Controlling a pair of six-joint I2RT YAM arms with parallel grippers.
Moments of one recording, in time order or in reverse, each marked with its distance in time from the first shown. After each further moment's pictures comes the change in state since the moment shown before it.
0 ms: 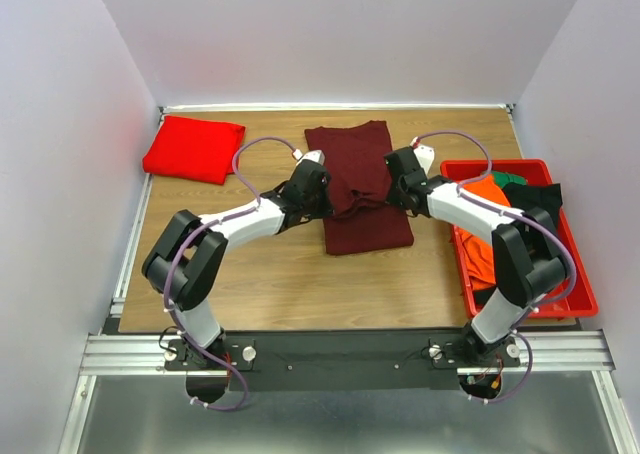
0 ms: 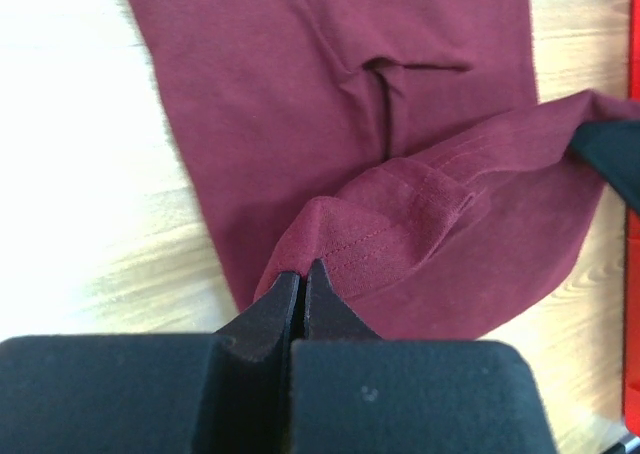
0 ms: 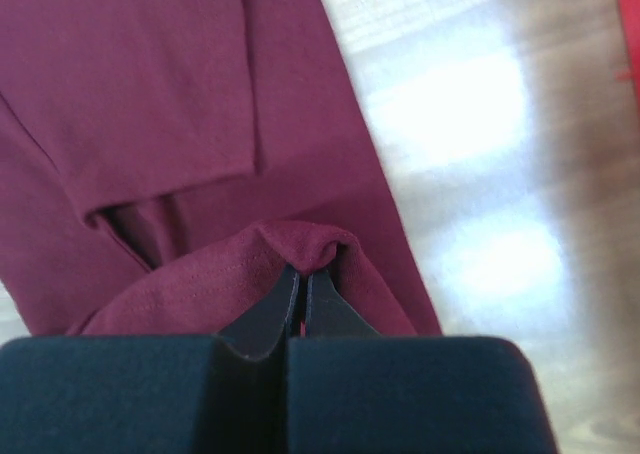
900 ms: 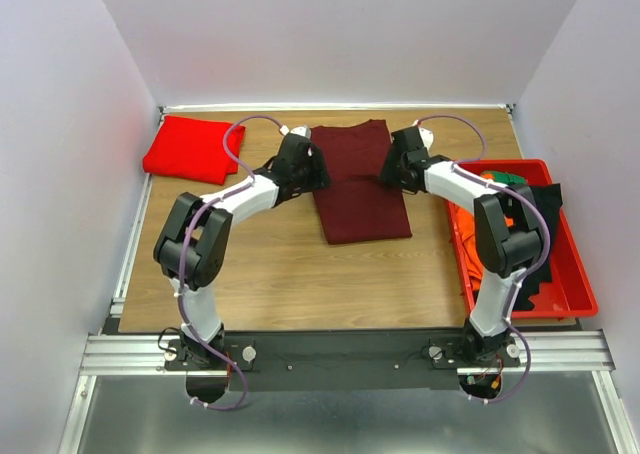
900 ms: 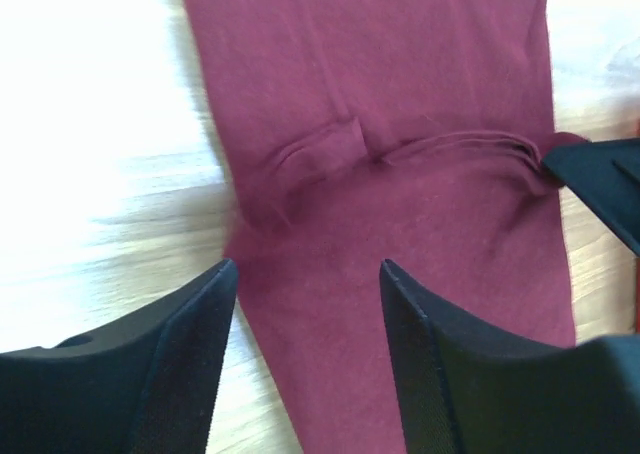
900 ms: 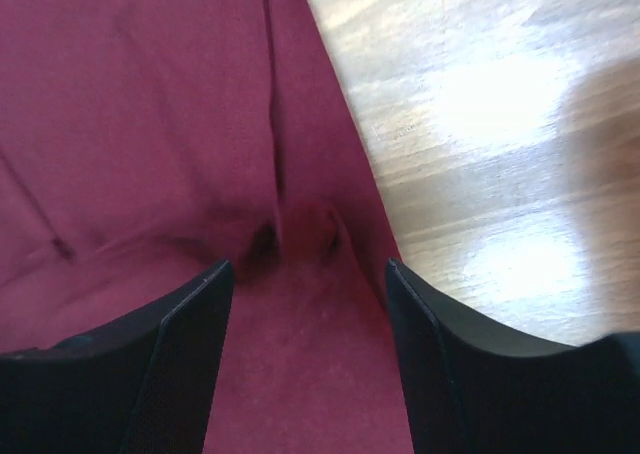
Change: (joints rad) left arm 0.146 0.152 0.191 -0.005 0.060 0.070; right arm -0.119 0.239 0.219 0.055 -0.152 -0.069
